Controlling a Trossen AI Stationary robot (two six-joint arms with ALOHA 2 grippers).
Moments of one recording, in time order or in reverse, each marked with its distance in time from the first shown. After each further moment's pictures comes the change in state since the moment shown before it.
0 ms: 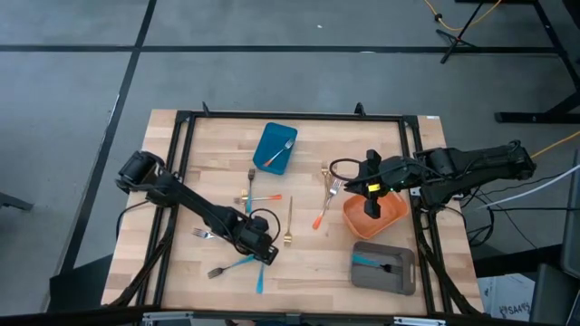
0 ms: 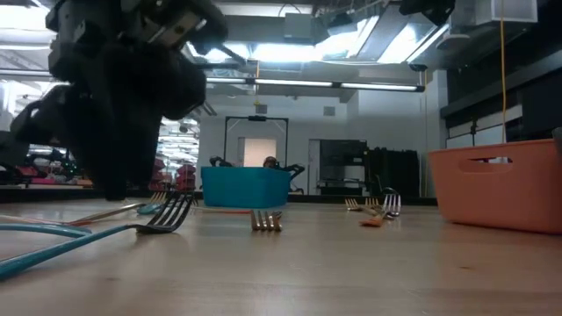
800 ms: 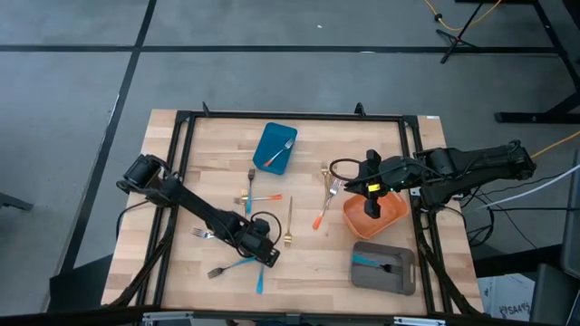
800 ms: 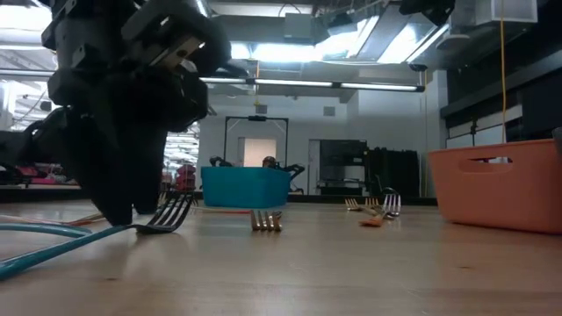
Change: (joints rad) left arm -0.016 0.051 0.000 0.040 -0.055 0.002; right arm 0.000 0.000 0.000 0.001 0.000 0.000
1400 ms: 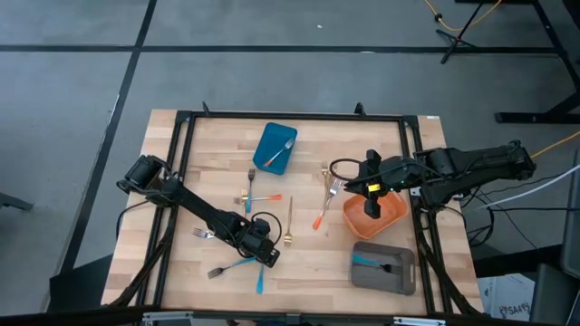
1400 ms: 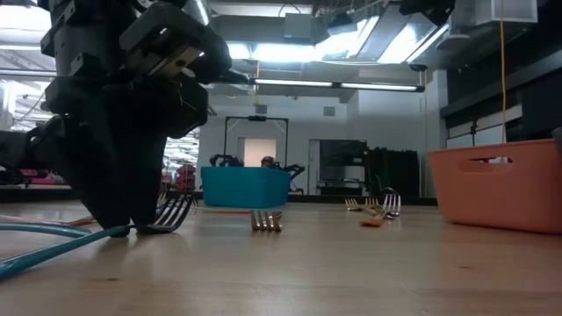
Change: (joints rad) left arm -0.001 0.019 0.000 0.008 0.006 0.002; right arm 0.000 0.000 0.000 0.000 0.000 0.000
